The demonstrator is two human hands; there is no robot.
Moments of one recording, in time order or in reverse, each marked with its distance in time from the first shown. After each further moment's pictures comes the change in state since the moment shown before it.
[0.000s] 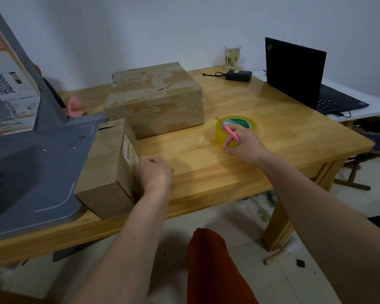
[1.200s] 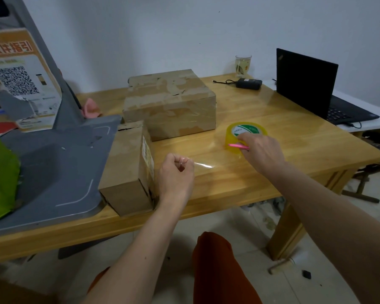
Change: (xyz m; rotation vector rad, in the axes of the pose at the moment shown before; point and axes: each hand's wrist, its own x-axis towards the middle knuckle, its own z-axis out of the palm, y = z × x) left_hand -0.030 0.002 -0.024 0.246 -0.158 0.381; right_hand -0.016 -0.028 -0.002 -0.705 0.183 -0.143
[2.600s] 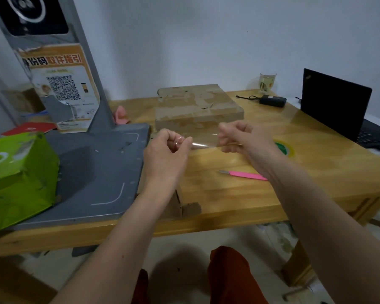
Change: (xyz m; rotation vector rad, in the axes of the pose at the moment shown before) left_hand 0.026 0.035 -0.090 -0.019 0.140 0.220; right_hand 0.028 -0.111 -0.065 1.451 -0.195 0.244
